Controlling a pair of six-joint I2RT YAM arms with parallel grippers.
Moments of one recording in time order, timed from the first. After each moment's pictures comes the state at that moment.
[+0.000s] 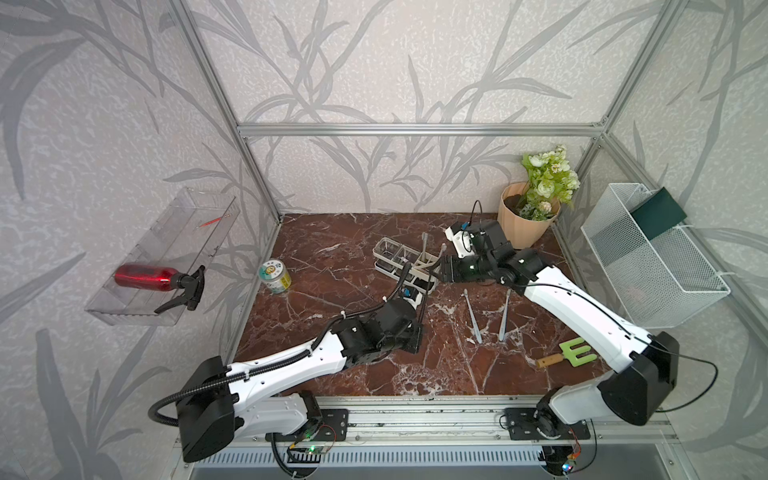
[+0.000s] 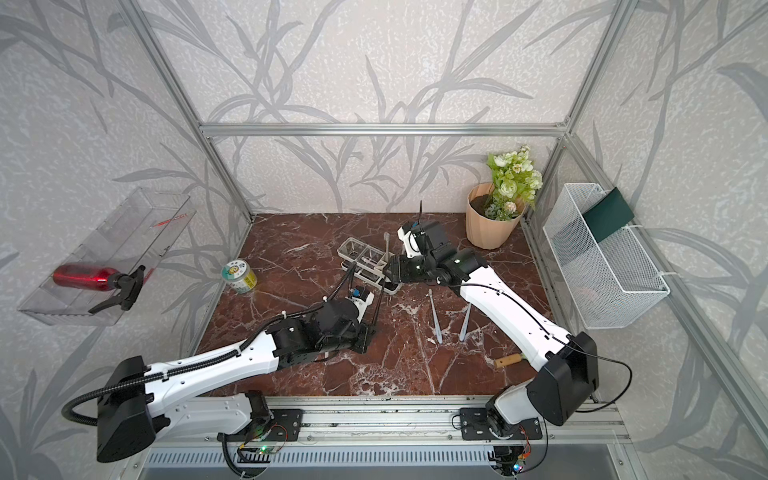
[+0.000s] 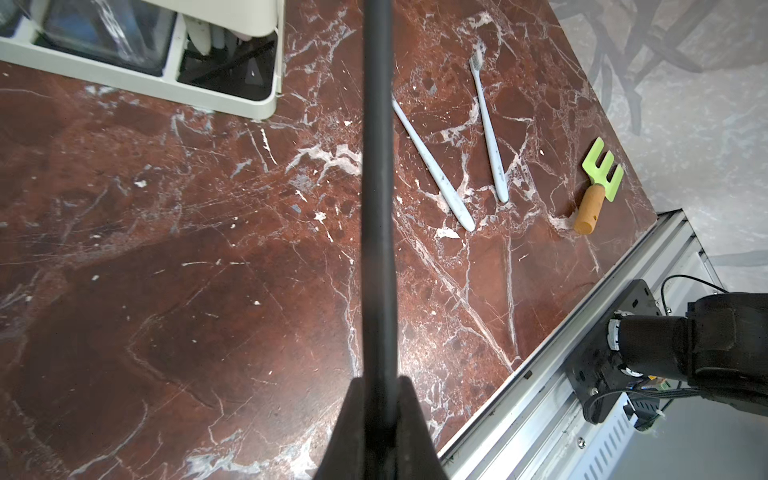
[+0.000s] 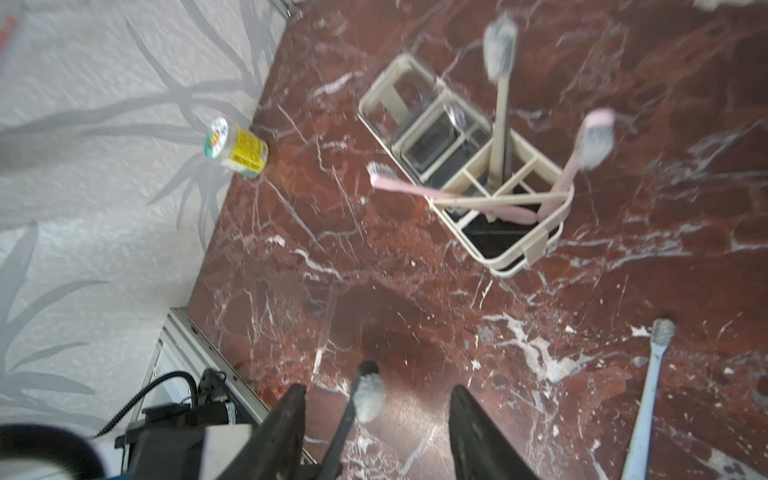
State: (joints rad) left arm -0.99 1.19 0.81 -0.40 -0.05 -0.59; right arm 0.60 1.49 1.37 -0.70 -0.32 0.47
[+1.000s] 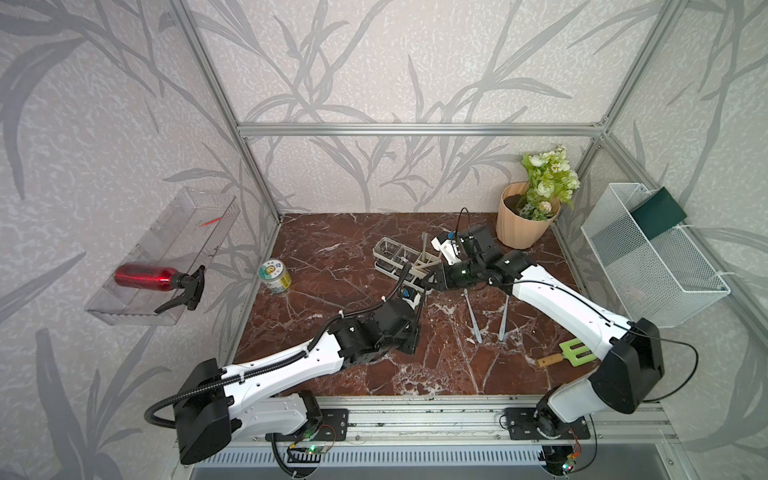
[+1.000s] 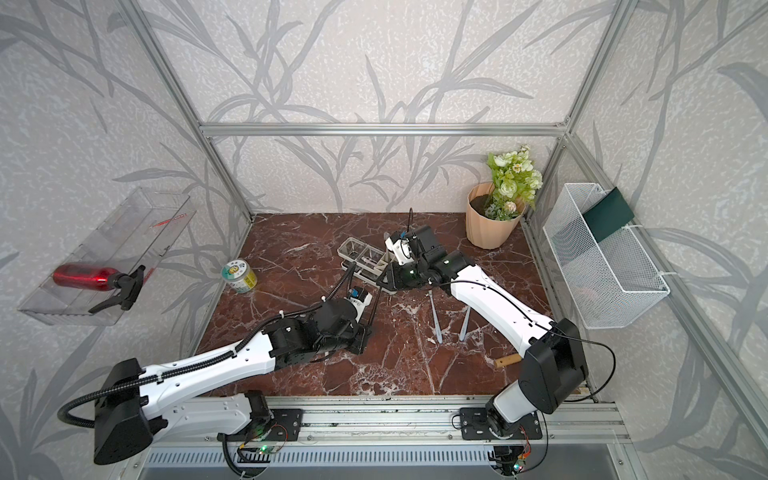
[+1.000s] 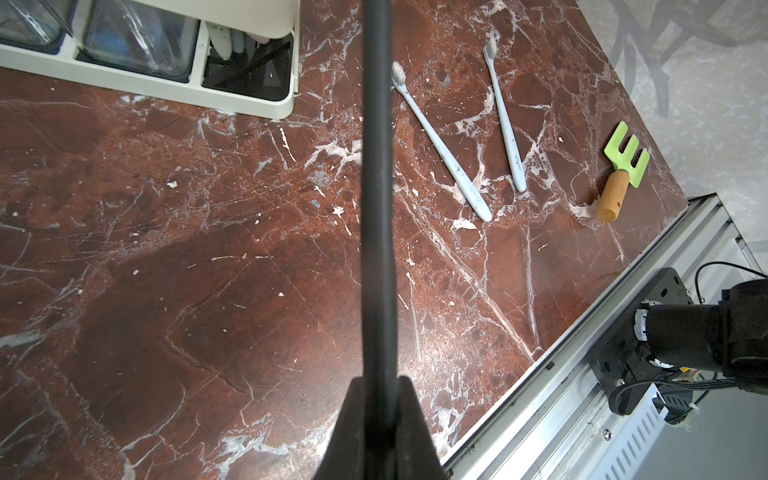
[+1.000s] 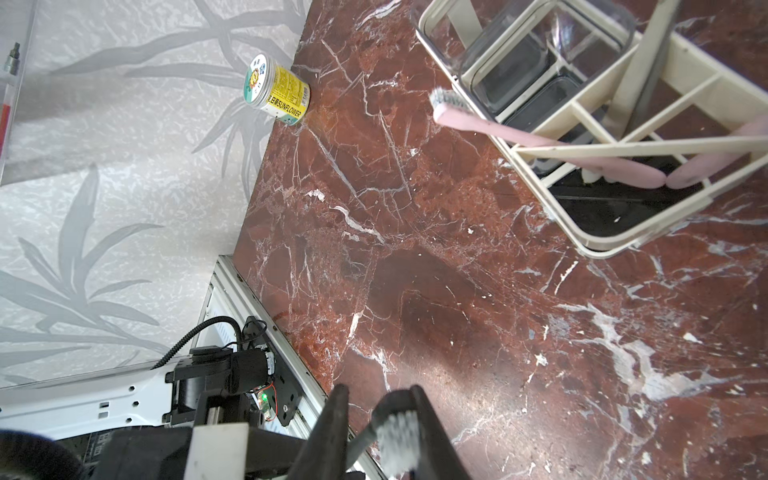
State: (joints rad) left arm -0.99 1.18 0.82 -0.44 -0.07 -0.56; right arm 0.60 1.53 1.32 -0.60 -0.51 0.48
